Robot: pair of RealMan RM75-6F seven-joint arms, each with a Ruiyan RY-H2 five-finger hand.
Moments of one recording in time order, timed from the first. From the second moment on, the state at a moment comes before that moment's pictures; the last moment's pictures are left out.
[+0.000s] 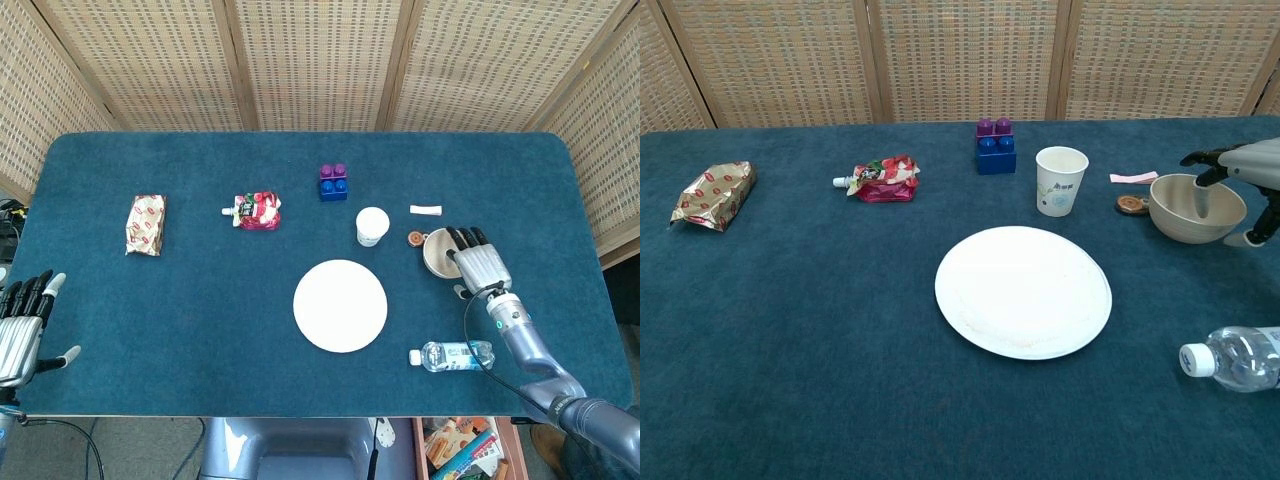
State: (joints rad) left arm -0.11 -1.12 -0.05 -1.69 1.41 1.41 0.19; right arm 0.63 -1.45 0.17 -1.13 -1.26 0.81 -0.24
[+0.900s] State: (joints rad) left arm -0.11 -1.11 -0.05 -1.69 1.40 1.41 0.18; right arm 0.62 -1.35 0.13 -1.25 -1.40 0.98 -0.14
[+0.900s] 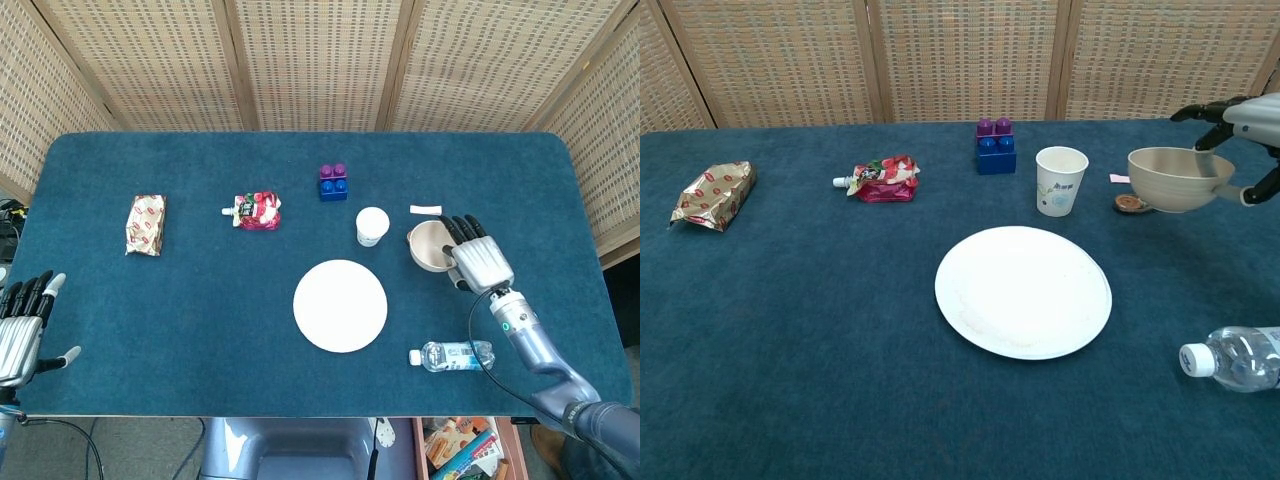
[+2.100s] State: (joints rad) left arm -0.12 -1.10 -0.05 -1.69 1.37 1.39 0.15; right arm 0.80 -1.48 0.12 -1.51 -1.46 0.86 -0.57
